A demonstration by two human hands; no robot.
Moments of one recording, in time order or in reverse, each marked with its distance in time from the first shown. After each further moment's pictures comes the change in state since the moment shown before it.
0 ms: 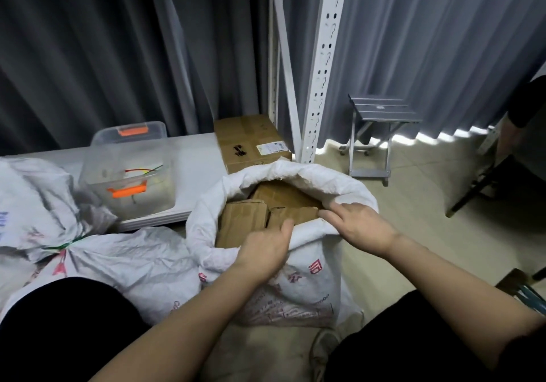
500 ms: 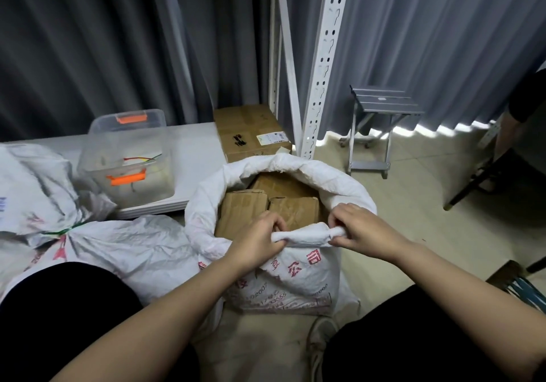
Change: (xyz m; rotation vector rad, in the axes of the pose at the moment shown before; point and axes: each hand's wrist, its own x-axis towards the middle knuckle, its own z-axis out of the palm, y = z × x) left_hand -0.011 -0.016 0.006 -0.702 -0.030 -0.133; right_hand -0.018 -0.012 -0.004 0.452 -0.206 0.216
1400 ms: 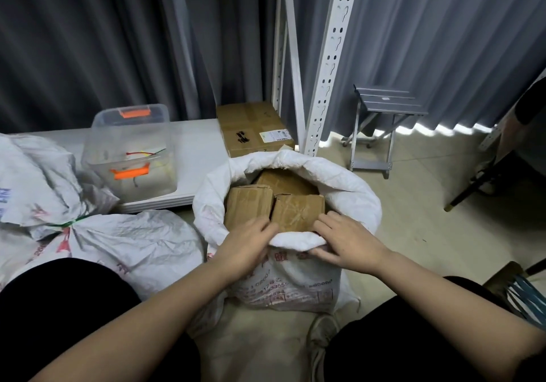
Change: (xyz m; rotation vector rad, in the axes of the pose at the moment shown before) left_hand -0.022 -0.032 -0.006 0.462 0.087 0.368; right_hand 0.004 -0.039 0.021 -0.164 0.093 -0.150
